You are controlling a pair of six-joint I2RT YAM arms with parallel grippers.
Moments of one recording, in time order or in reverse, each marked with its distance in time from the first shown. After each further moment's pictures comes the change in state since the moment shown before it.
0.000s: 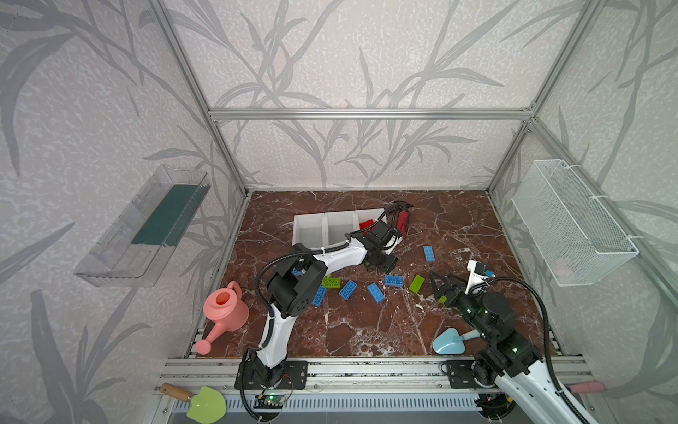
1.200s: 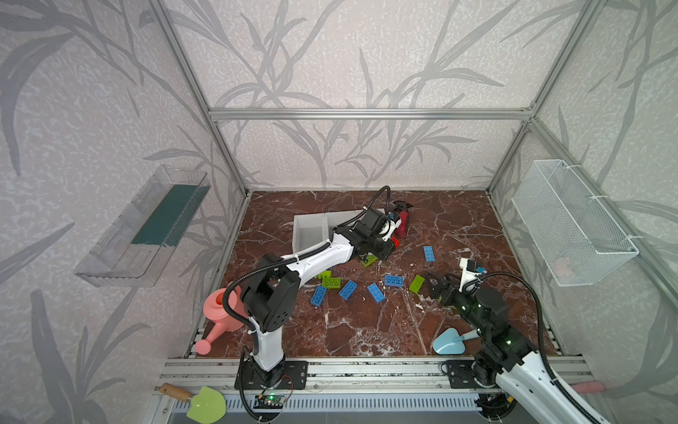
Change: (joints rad) left arm 0.053 -0.213 -0.018 0.024 0.040 -0.033; right arm 0.000 0.140 0.004 0.062 -0.010 -0.093
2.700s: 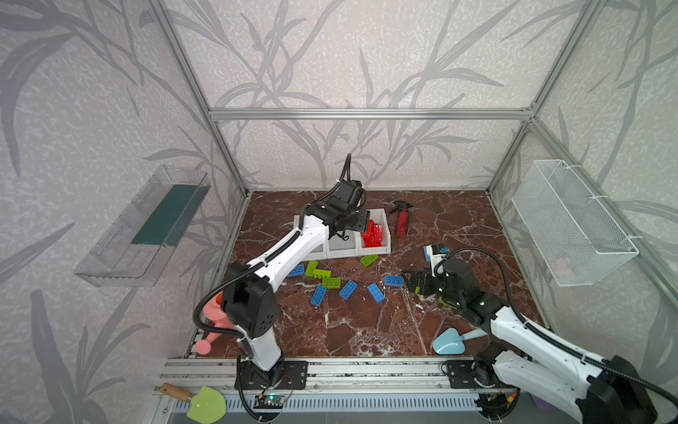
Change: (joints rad) left arm 0.133 -0.171 0.149 -0.299 -0.256 -0.226; right arm 0.119 0.580 0.302 -0.032 -0.077 -0.088
